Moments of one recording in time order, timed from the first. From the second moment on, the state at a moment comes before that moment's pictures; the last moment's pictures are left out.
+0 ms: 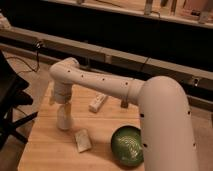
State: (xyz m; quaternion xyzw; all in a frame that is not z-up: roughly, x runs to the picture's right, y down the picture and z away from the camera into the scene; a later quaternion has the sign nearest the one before) arm -0.236 0.108 0.755 -0.31 -0.31 -0.32 0.84
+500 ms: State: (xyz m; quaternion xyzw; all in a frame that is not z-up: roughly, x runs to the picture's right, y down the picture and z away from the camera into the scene) arm -0.246 0.116 0.763 -0.32 -0.29 -0.34 0.83
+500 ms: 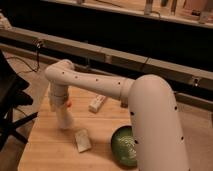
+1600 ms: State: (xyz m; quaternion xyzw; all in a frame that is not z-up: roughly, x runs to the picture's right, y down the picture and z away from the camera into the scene) arm -0.237 0.102 0.776 -0.32 -0.27 -0.34 0.84
